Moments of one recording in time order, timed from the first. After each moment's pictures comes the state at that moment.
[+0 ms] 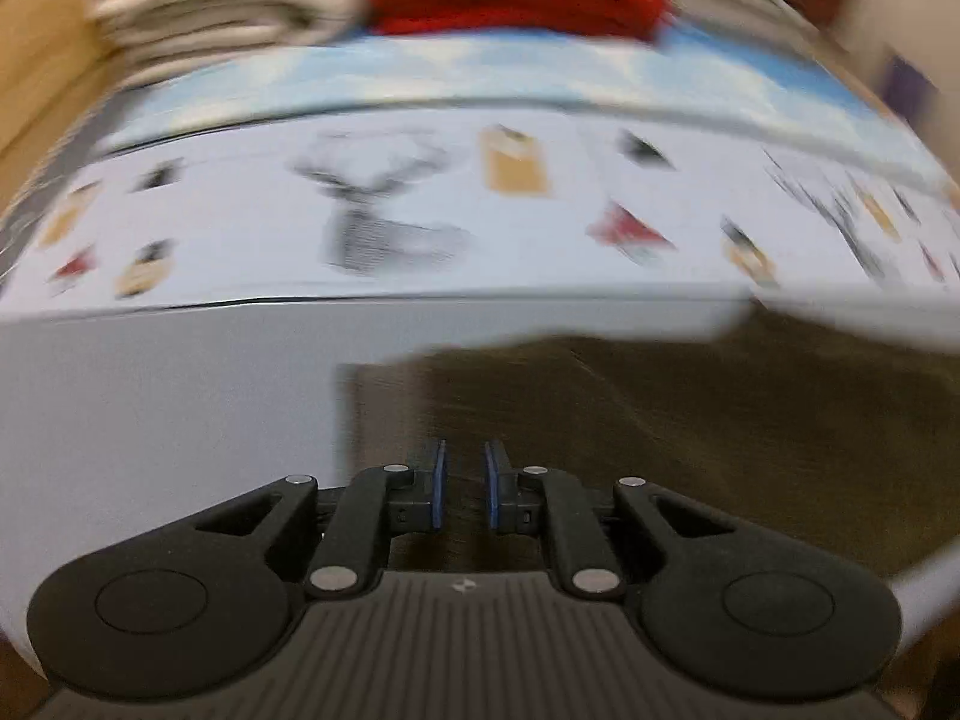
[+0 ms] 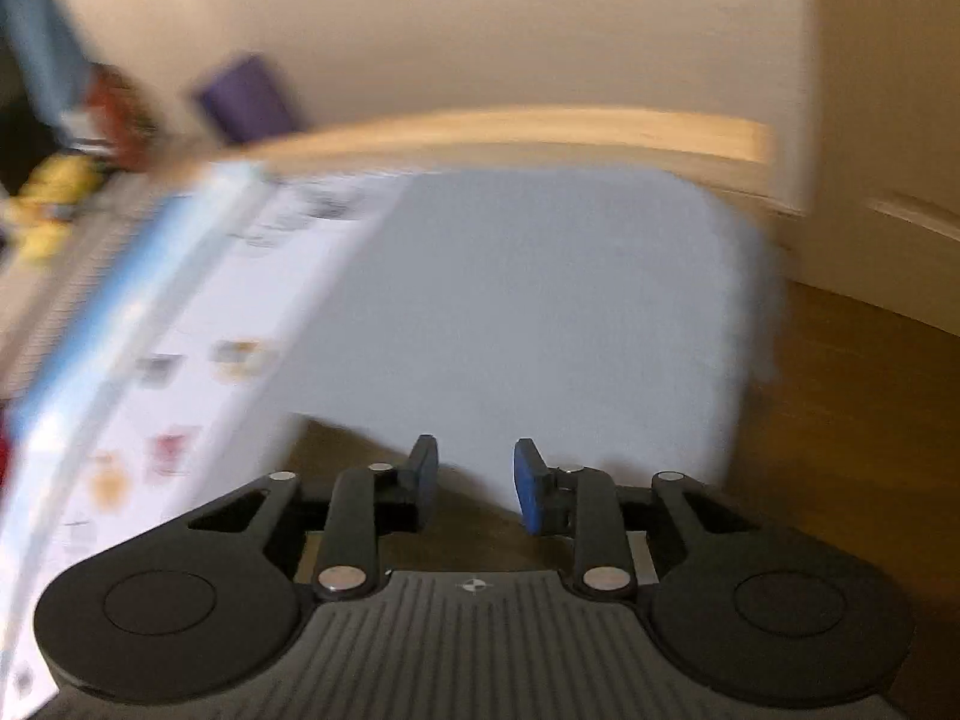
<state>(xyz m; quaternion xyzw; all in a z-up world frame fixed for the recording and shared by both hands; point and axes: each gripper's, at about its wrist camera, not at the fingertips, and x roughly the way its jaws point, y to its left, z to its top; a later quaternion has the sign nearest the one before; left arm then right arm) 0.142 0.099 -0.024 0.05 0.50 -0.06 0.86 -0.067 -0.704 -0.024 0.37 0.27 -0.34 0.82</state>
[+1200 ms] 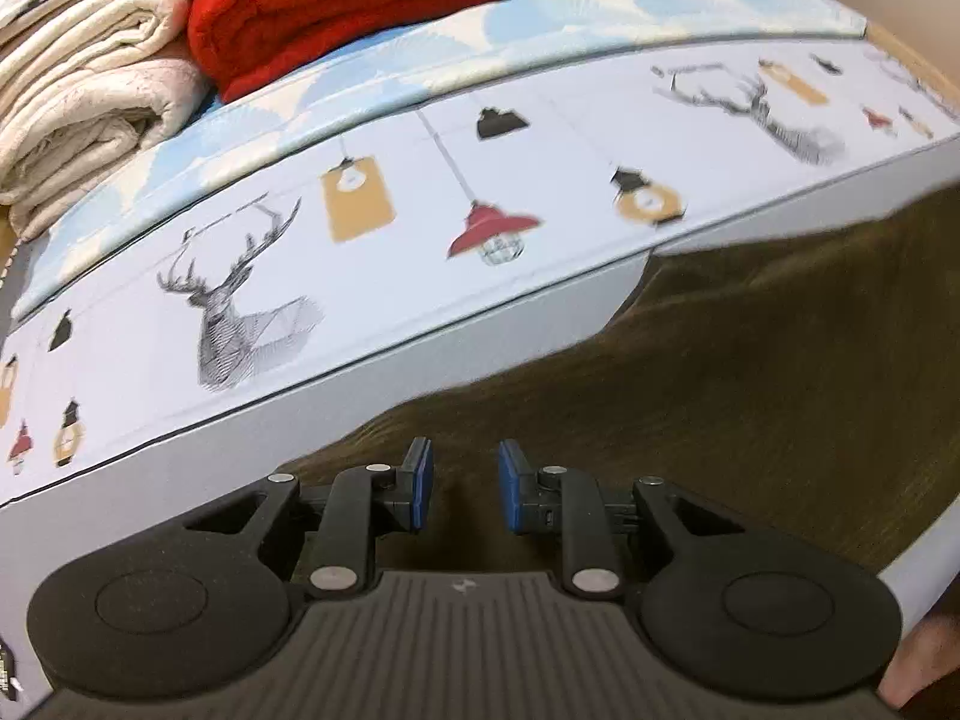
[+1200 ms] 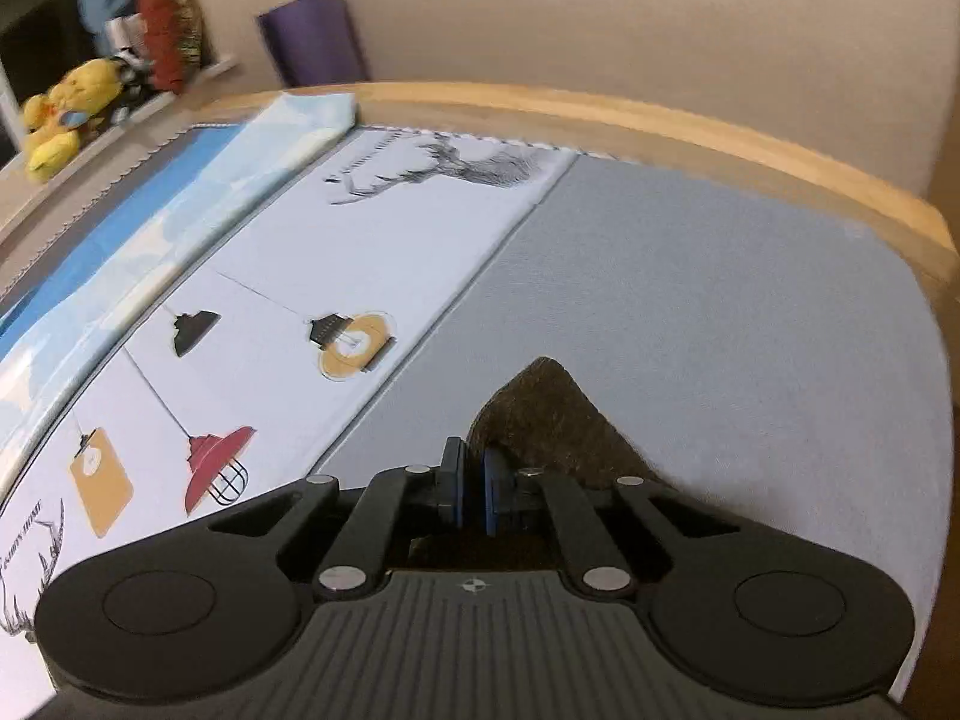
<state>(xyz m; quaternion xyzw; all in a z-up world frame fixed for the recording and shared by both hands) 0.182 -0.010 -0.037 0.17 0.48 -0.11 0.85 0.129 -0.682 -0.062 0.28 0.35 -0.41 0.80</state>
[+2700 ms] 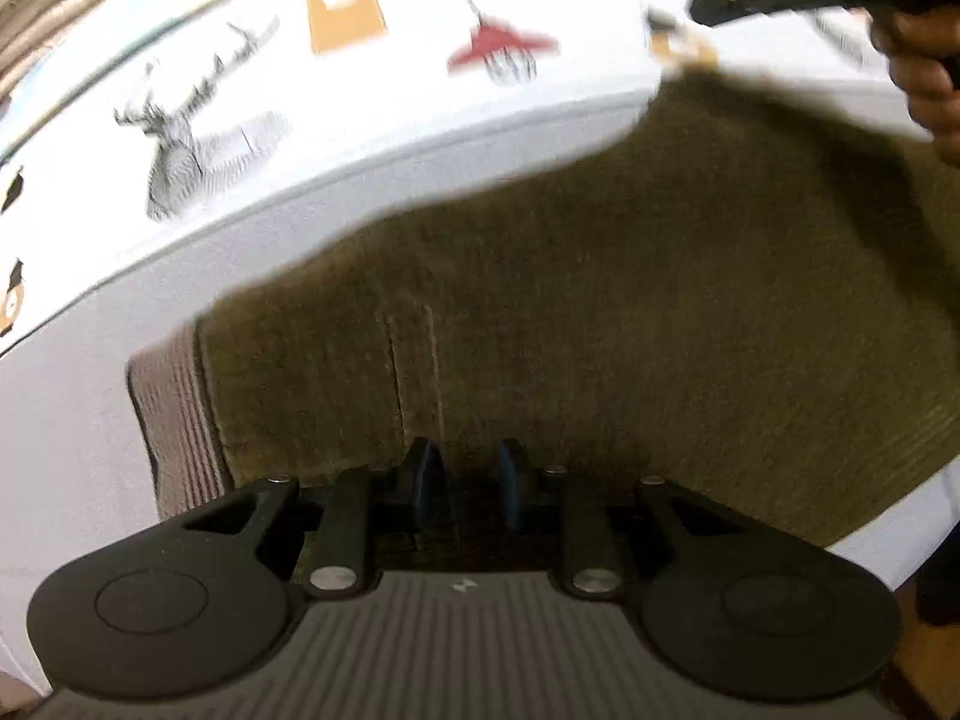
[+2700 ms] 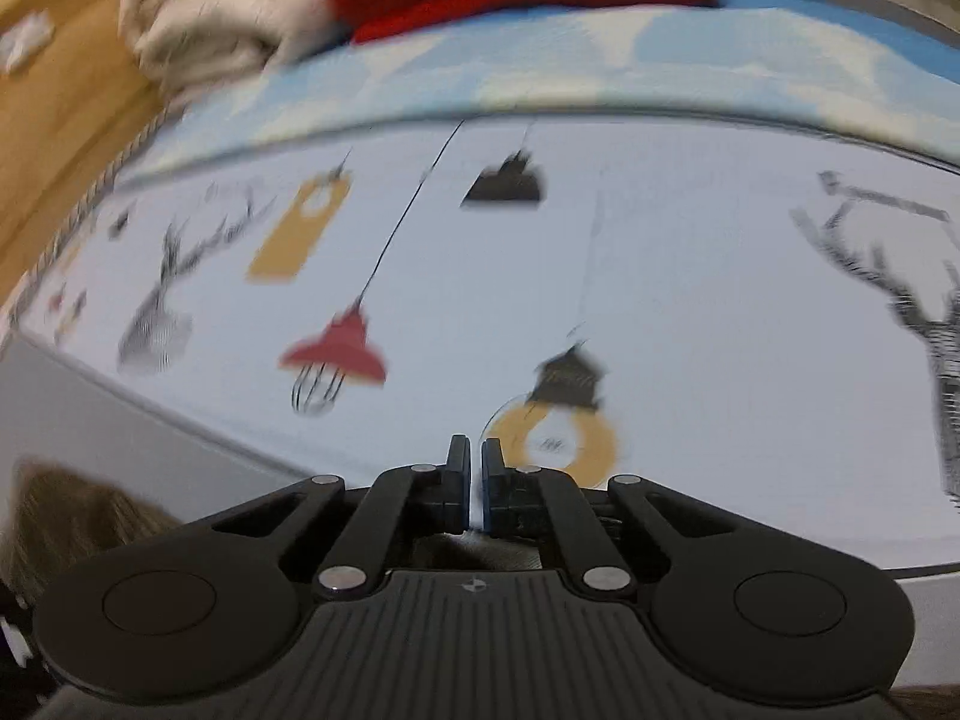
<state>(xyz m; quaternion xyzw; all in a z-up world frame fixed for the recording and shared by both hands) 0.189 0.009 -0.087 0.14 0.60 -0.10 0.78 0.277 -0.241 -0.045 0.09 0.46 0.17 0.87</state>
